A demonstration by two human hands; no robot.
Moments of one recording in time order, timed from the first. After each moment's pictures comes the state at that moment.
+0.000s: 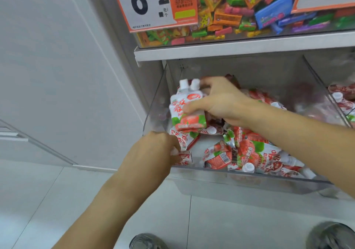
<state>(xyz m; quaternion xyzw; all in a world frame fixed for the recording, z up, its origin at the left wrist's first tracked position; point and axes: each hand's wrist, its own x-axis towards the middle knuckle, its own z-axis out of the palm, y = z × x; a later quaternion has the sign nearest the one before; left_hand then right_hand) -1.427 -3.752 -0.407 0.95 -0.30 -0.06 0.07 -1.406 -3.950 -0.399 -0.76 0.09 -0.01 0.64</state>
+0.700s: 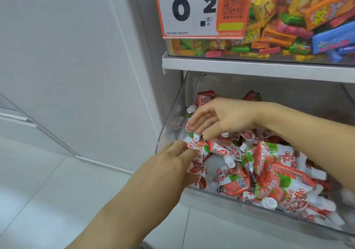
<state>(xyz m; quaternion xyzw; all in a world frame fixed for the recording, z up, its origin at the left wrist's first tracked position) -1.430 -3.743 -0.417 0.92 -0.37 -0.01 0.11 -1.352 -3.970 -0.407 -0.84 -0.14 0.29 0.43</state>
